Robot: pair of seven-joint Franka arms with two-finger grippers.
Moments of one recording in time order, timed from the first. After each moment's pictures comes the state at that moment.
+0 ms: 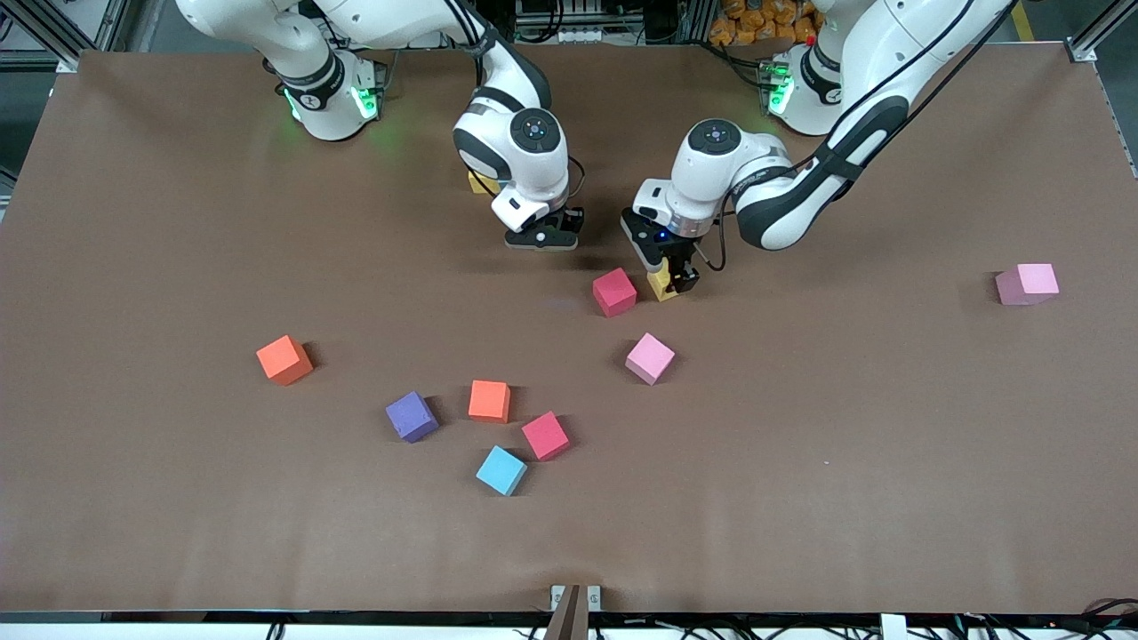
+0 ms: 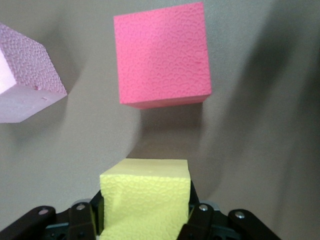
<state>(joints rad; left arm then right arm) 0.19 0.51 -0.83 -2.33 1.02 2.69 -0.28 0.68 0.48 0.27 -2.06 -0.13 2.48 1.08</state>
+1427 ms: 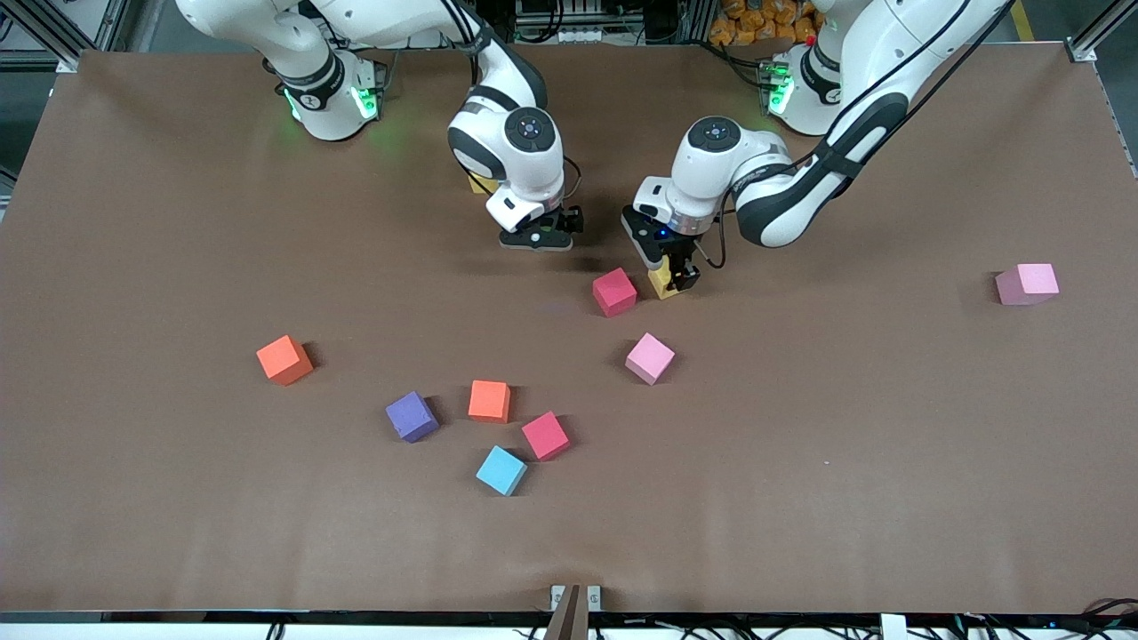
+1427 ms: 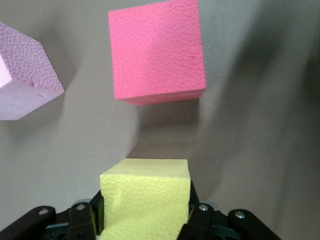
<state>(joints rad) 0.19 0.50 -0.83 -2.34 1.02 2.69 -0.28 0.66 0.43 0.27 -2.08 -0.14 2.48 1.09</state>
